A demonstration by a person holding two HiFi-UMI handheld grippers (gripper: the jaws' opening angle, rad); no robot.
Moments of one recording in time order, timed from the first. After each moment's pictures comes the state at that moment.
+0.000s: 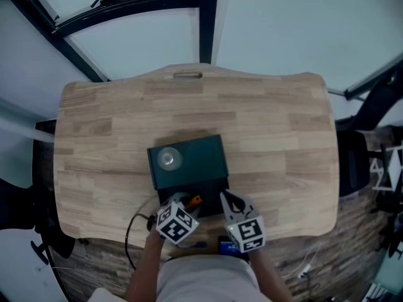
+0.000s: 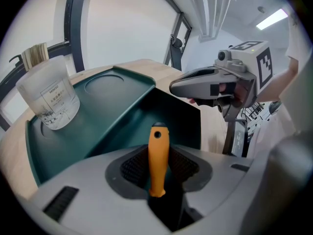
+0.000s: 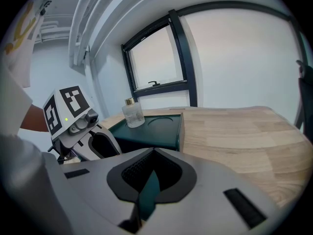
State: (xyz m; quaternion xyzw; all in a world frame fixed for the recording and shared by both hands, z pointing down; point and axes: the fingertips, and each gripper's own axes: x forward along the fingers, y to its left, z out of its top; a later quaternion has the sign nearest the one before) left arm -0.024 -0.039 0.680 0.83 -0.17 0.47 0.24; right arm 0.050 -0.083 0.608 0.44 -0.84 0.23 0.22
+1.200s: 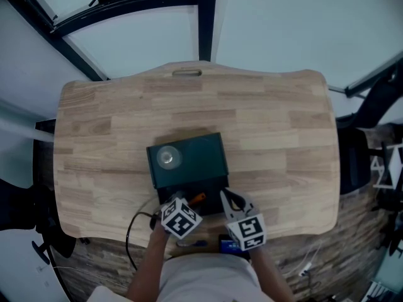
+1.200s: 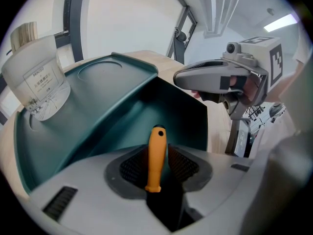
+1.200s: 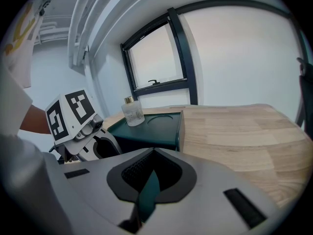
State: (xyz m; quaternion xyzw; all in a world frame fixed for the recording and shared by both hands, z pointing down) left arm -0.021 -0.034 0.699 0.81 -0.17 0.50 0.27; right arm 0.051 -0.082 0.613 0.44 -0.84 0.24 0.23
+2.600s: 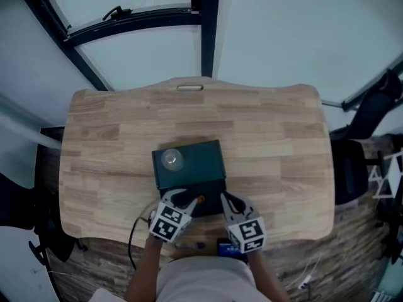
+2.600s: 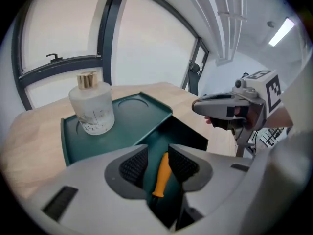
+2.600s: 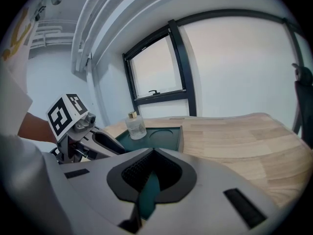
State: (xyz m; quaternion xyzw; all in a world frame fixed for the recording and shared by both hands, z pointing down) left arm -0.038 -0.076 0.638 0.84 -0.30 0.37 0.25; right arm 0.056 -0.084 0.577 0.45 -0.85 0.21 0.19
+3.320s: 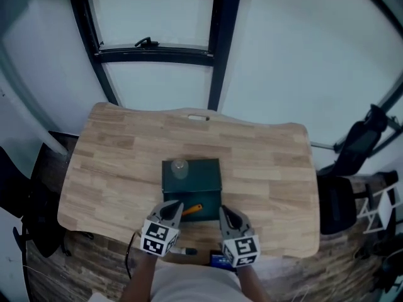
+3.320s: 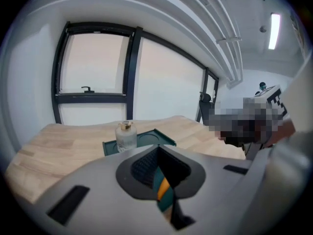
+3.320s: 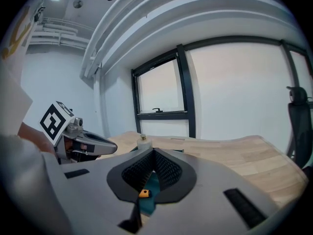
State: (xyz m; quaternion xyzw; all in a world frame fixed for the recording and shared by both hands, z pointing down) left arm -0.073 -0.061 0.540 0.85 -0.46 0.20 0.16; right arm 0.063 -0.053 0.510 0.48 -0.86 0.11 0.12
